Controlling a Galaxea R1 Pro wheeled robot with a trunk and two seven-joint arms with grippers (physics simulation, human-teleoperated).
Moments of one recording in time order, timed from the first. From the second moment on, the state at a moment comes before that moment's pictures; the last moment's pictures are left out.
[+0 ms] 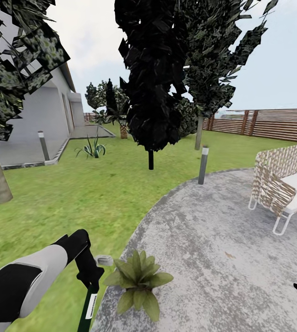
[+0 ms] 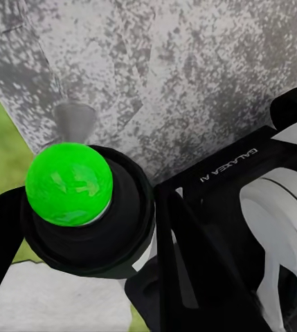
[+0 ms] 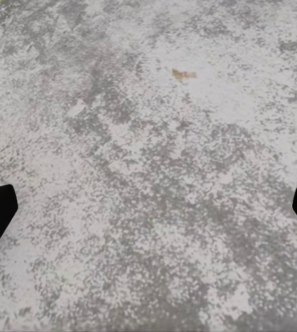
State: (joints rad) left arm -1.01 0.05 -0.21 -0.08 -0.63 0.98 -1.09; right arm -0.20 -0.22 -0.96 -1.50 0.56 0.80 1.05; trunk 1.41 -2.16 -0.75
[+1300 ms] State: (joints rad) left arm -1.00 0.05 -0.21 -0.08 -0.63 0.98 -1.09; right arm -0.20 -0.22 -0.96 -1.50 0.56 0.80 1.05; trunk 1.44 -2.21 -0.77
